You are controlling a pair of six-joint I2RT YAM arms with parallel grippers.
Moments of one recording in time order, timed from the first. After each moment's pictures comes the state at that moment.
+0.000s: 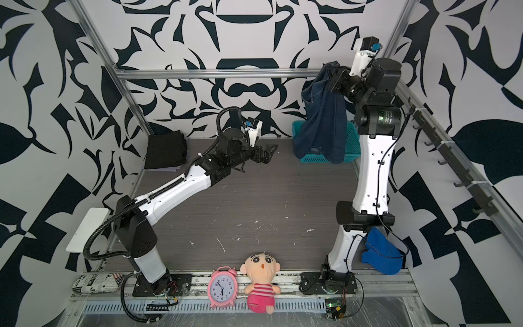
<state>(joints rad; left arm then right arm) -0.77 1.73 1.58 -0.09 0.04 -0.18 -0.04 1.85 2.68 -0.79 -0.47 0.36</state>
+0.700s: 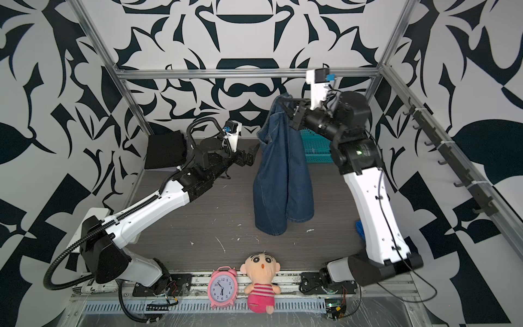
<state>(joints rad) -0.77 1.49 1.35 0.05 -0.18 -0.06 0.28 1.47 1.89 -0.41 -0.60 0.40</state>
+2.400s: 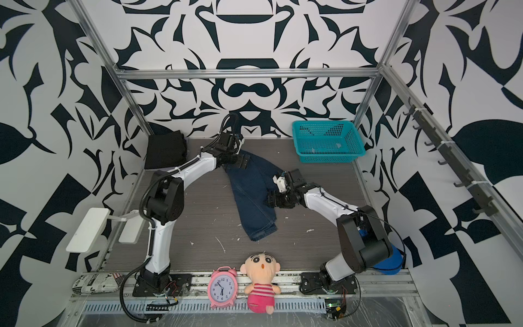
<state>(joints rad) -0.49 2.23 1.88 -0.49 0.06 -0.02 0.40 1.50 0.84 -0.41 -0.48 0.36</state>
